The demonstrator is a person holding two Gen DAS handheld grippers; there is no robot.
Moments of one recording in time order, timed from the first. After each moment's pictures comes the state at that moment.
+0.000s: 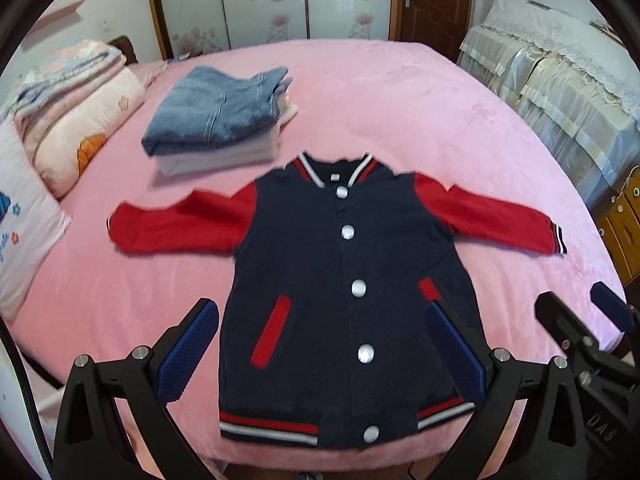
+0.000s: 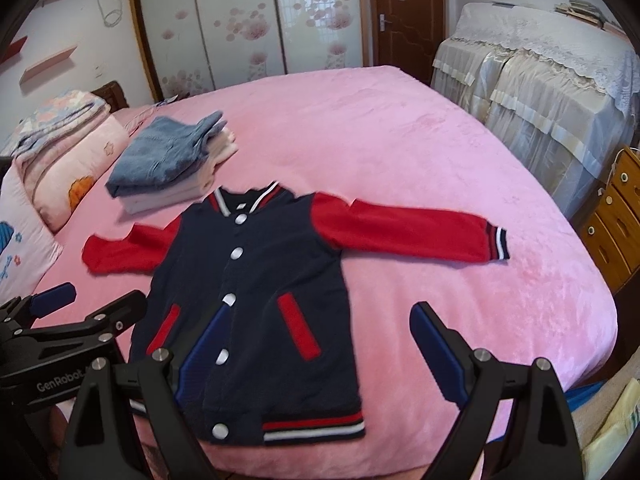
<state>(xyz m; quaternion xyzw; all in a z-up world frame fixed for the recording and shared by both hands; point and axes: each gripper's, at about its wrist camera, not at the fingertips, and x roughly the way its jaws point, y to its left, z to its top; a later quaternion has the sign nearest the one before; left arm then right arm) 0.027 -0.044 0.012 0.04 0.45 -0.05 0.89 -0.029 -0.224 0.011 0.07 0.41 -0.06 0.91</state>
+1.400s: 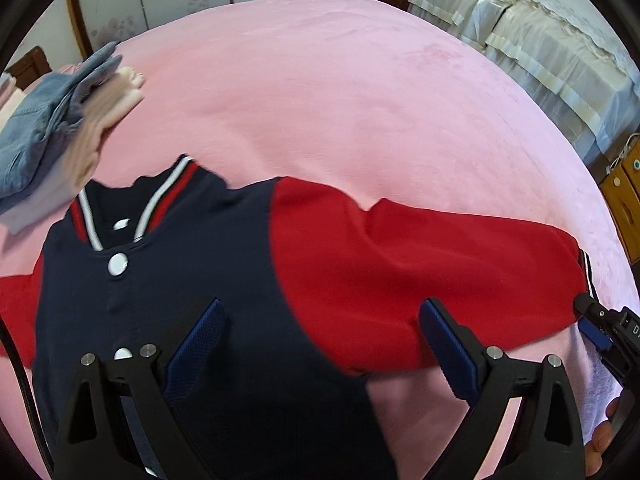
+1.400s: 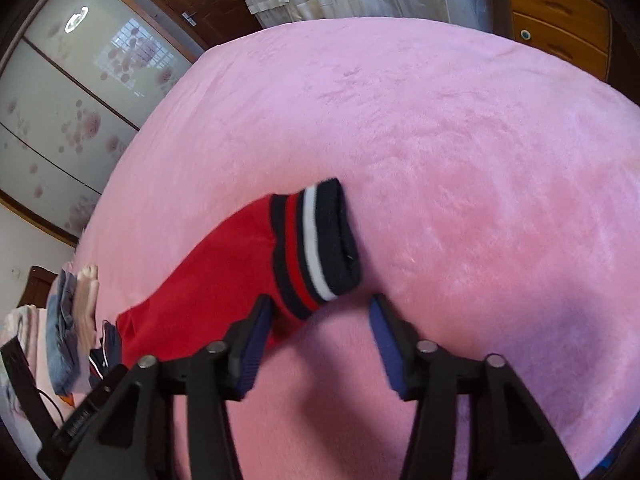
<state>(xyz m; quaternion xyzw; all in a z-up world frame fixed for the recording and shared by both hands) 0.205 -0.233 -0.135 0.06 0.51 -0.15 0.84 0.044 -0.504 -0.151 0.38 0.41 -0.20 0.81</state>
